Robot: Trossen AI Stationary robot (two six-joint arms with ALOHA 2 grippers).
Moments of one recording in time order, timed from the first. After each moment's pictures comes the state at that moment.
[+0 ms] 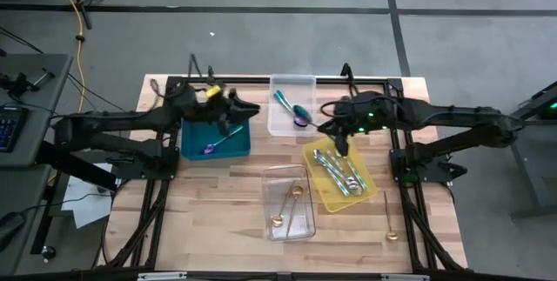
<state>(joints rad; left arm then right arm) 0.26 1.06 0.67 0.52 0.23 -0.57 -0.09 1.10 1.05 -0.49 -0.02 0.25</state>
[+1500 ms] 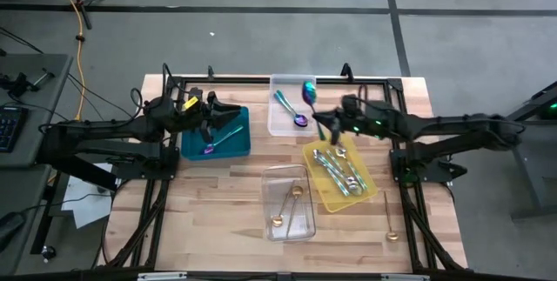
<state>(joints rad) 0.19 0.79 0.51 0.45 0.01 -0.49 -0.13 1.03 0.65 0.22 0.16 0.50</state>
